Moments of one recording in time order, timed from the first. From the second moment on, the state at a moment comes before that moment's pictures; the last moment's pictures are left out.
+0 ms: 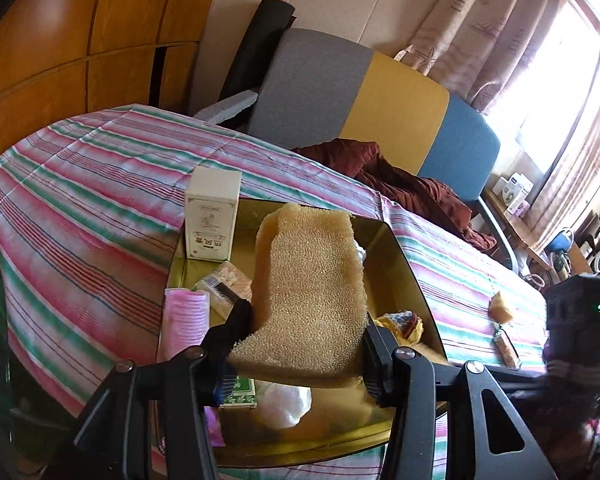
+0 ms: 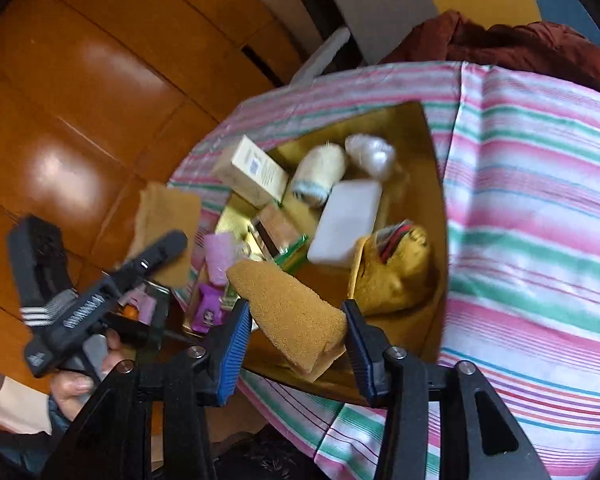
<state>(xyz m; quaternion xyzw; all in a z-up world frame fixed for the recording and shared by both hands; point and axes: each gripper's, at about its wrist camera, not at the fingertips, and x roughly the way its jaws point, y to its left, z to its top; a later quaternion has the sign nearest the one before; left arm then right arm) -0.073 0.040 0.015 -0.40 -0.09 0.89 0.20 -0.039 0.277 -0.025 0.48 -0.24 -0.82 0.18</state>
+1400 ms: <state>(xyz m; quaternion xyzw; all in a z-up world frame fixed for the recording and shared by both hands) -0.096 0.130 -0.023 -0.41 0.05 0.89 0.21 -0.032 0.266 -0.042 0.49 -0.11 -0.86 0.07</state>
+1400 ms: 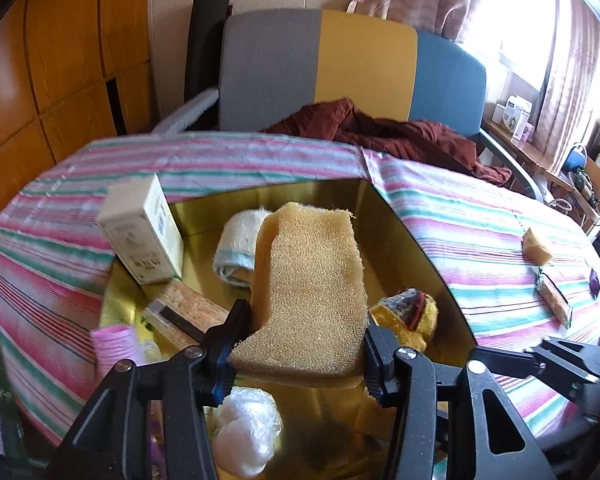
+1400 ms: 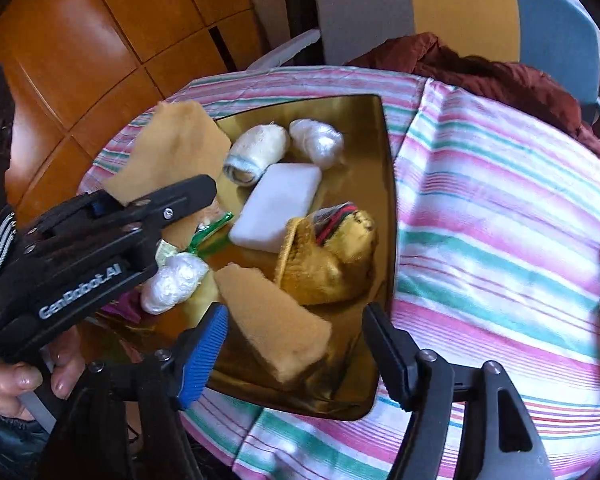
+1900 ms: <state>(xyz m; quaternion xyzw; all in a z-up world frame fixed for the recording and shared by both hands) -0.128 0.080 -0.011 -0.42 -0.05 0.89 0.18 -0.003 0.273 0.009 0.36 -0.03 -0.93 -0.02</state>
